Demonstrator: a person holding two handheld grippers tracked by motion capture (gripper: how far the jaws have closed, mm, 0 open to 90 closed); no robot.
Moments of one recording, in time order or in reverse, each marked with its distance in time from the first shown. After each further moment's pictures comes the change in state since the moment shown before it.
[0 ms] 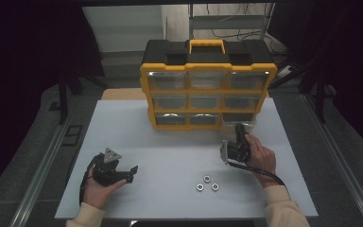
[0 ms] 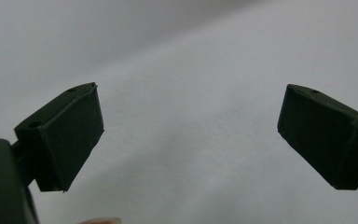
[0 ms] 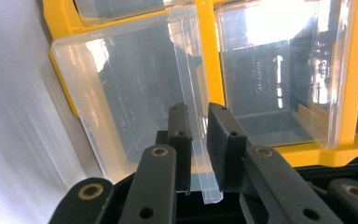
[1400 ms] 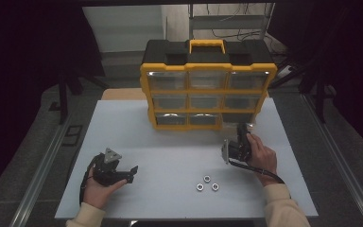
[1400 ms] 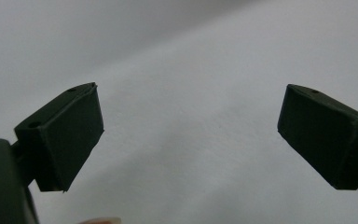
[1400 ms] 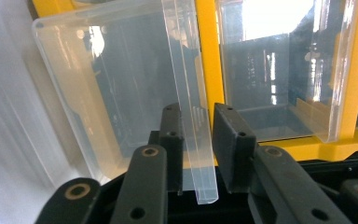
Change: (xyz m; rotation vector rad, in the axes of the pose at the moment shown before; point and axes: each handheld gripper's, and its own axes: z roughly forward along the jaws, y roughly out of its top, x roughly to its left) left arm 0.000 0.000 0.000 0.002 0.003 0.005; right arm 0.002 -0.005 0.006 0.009 -0.020 -0.023
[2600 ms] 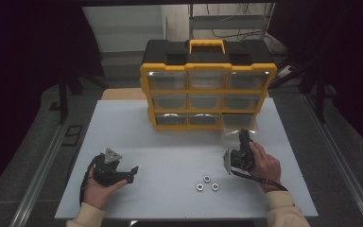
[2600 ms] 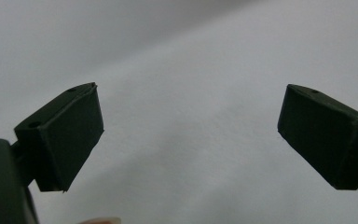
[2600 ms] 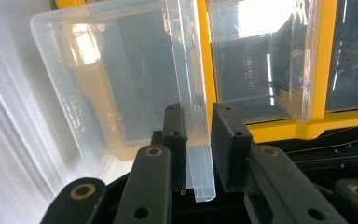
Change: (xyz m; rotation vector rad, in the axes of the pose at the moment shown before) left arm -0.002 0.000 0.000 -0.002 -0.003 0.001; right arm 0.001 -0.006 -0.031 -0.016 -0.029 0.002
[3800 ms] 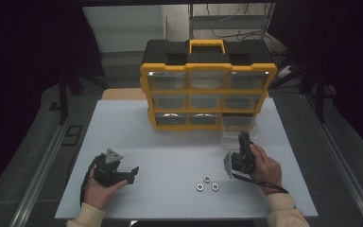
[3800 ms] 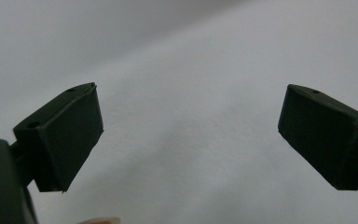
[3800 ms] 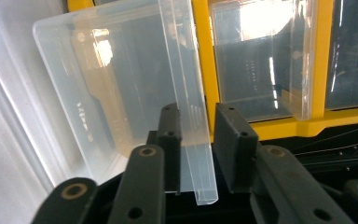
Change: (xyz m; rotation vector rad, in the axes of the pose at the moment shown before) left arm -0.001 0.000 0.002 0.009 -0.003 0.006; right arm 0.001 -0.002 -0.008 -0.015 0.031 0.022
